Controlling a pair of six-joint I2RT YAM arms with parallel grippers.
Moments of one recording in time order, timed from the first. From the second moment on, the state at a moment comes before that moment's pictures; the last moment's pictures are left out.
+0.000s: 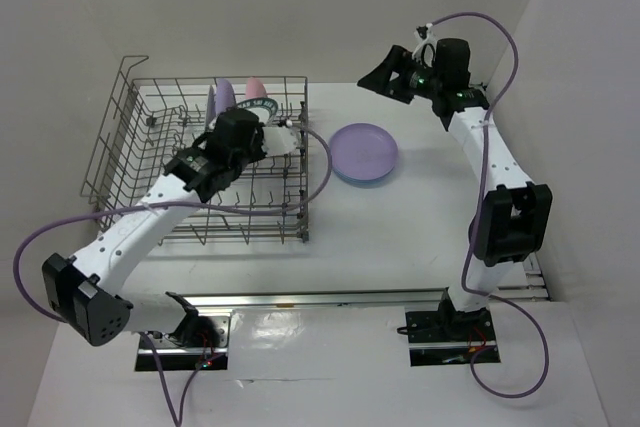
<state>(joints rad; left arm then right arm) -0.55 1.31 1.35 -0.66 -0.38 0.82 0.12 1.72 1.63 -0.25 -0.62 0.54</state>
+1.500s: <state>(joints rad) -0.75 1.44 1.53 -0.65 -0.41 0.77 0.03 1.59 1.37 -0.24 -0.69 0.65</state>
